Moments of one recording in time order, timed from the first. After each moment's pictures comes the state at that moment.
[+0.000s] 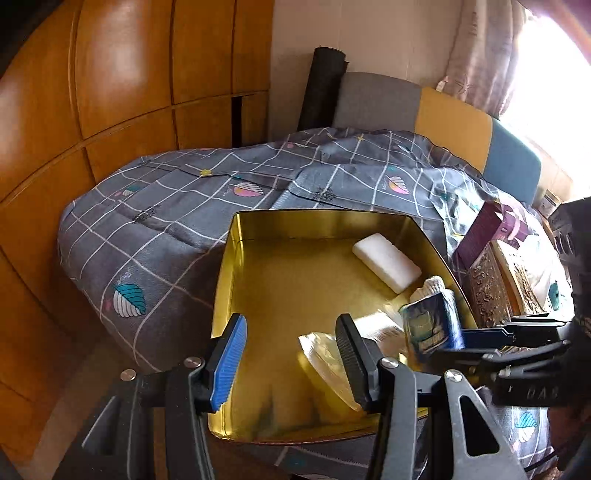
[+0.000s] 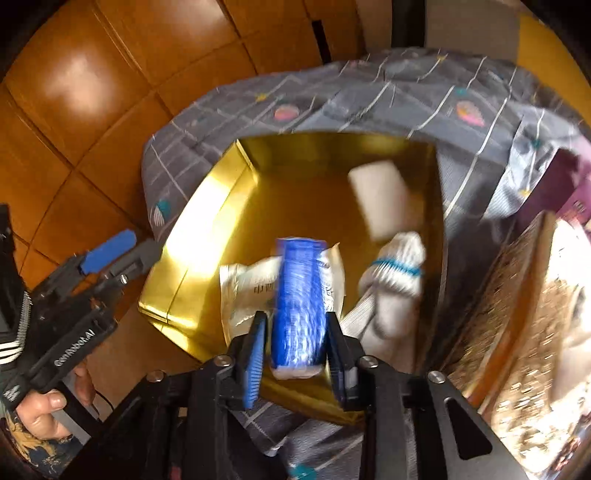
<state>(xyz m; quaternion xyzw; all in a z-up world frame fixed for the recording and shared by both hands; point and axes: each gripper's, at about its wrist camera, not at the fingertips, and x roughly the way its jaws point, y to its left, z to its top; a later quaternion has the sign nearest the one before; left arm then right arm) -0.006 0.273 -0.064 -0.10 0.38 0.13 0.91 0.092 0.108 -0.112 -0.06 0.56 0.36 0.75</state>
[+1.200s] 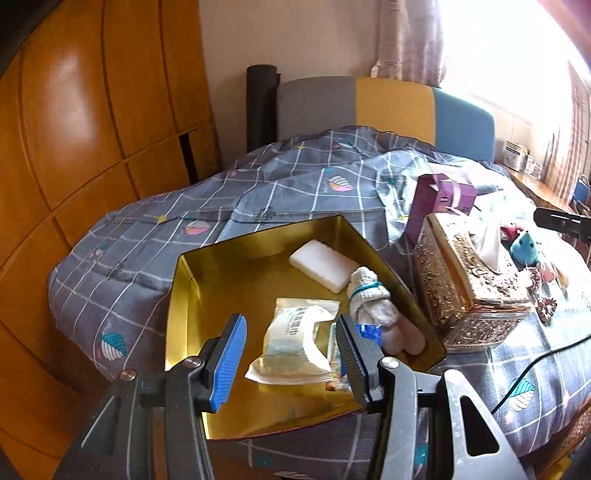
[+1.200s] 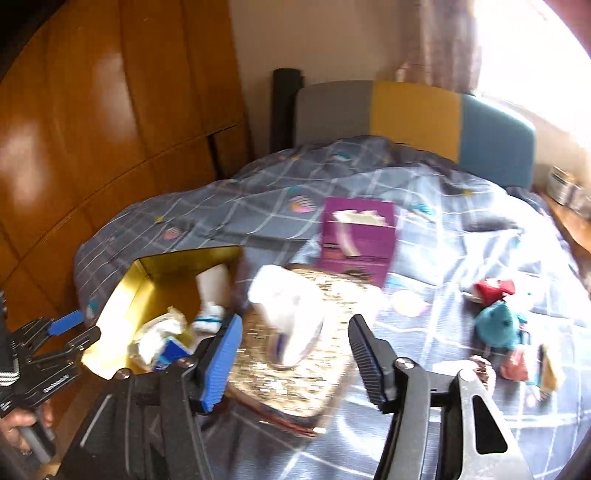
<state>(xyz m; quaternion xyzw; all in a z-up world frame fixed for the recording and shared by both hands) -0.003 0.189 -0.035 0.01 0.36 0.07 0.93 0.071 -0.089 -0.014 -0.01 0.38 0.16 0.91</state>
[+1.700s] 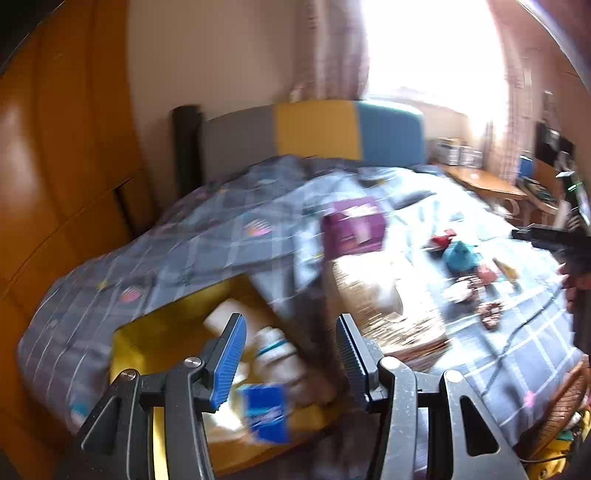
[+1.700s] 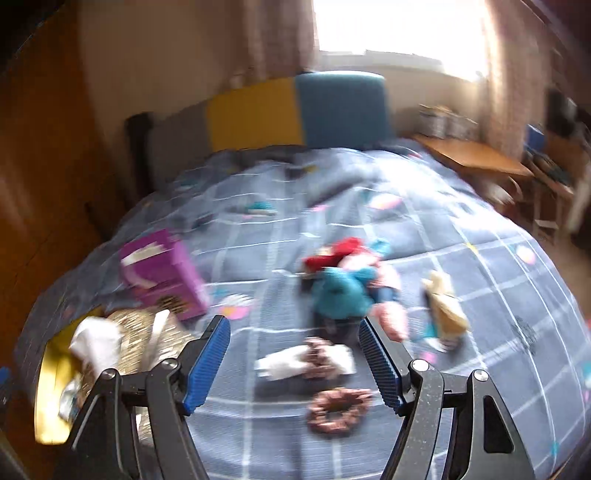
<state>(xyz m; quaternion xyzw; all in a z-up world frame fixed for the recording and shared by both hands) 0.026 0.101 0.016 0.06 0.31 -0.06 0.95 0.078 -0.285 -0.034 0.12 0.38 -0.09 0.91</state>
